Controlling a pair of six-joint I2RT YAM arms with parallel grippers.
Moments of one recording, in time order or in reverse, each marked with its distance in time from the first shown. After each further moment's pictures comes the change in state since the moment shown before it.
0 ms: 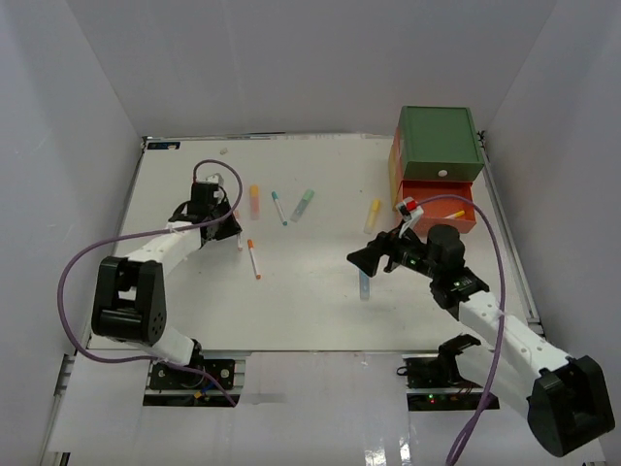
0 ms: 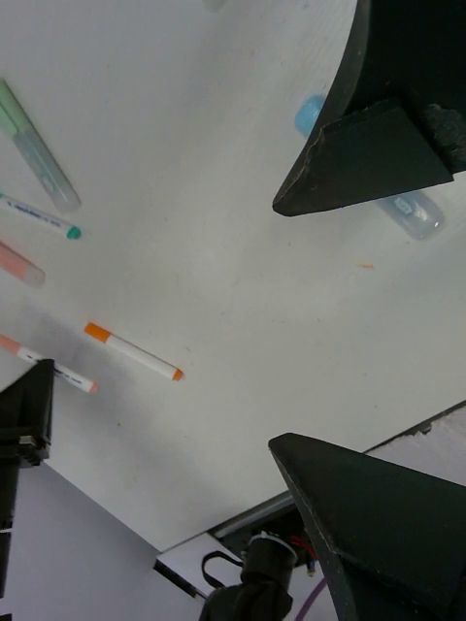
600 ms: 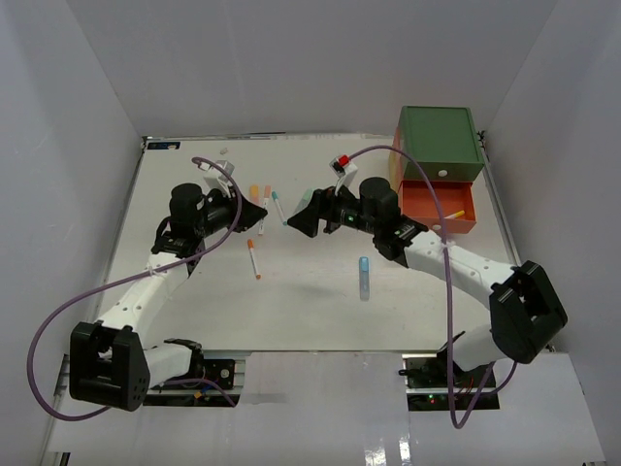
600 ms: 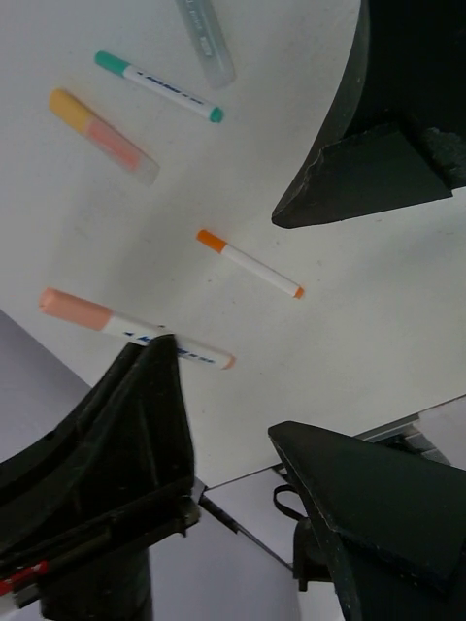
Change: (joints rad) left arm -0.038 -0.396 -0.151 0.321 0.522 0.066; right arm 0.339 0.550 0.515 0.058 0.167 0.095
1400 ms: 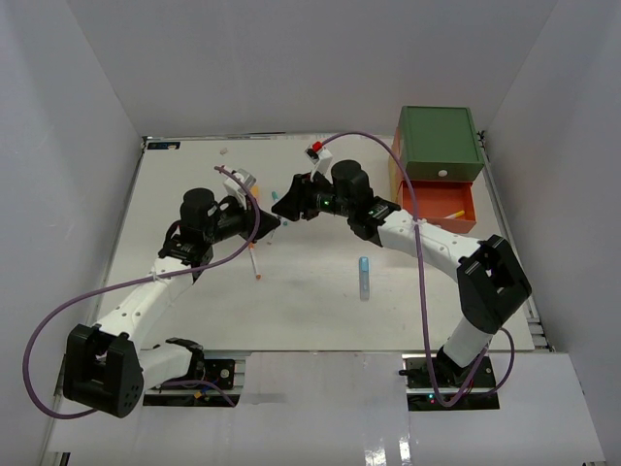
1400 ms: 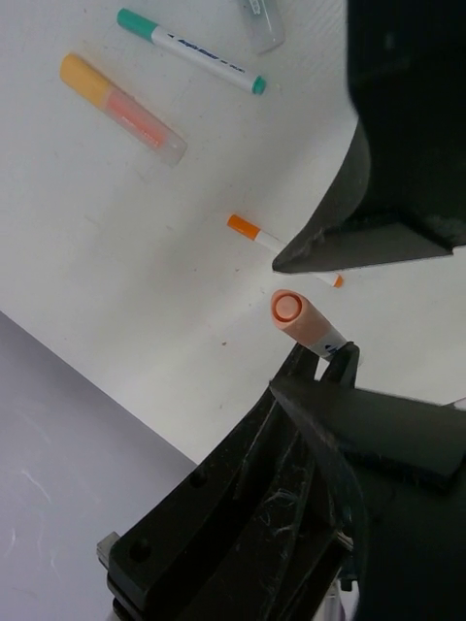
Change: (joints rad) left arm -0.111 -0.033 -0.016 0.004 0.063 0.178; right arm 0.032 0.248 0.292 -0.079 0.005 0.034
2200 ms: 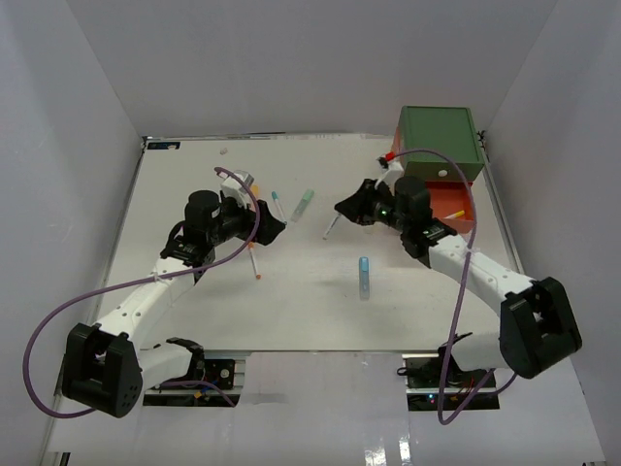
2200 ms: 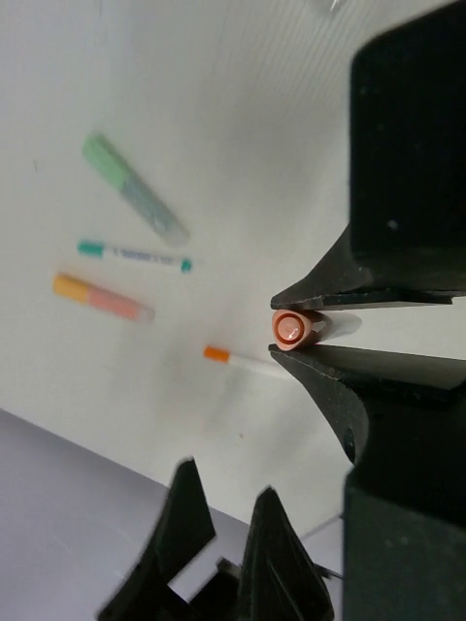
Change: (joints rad) left arm -0.021 0.000 -0.003 -0.053 -0.176 -0.009; right arm -0.185 -0.269 -0.326 0.032 0.048 0.041
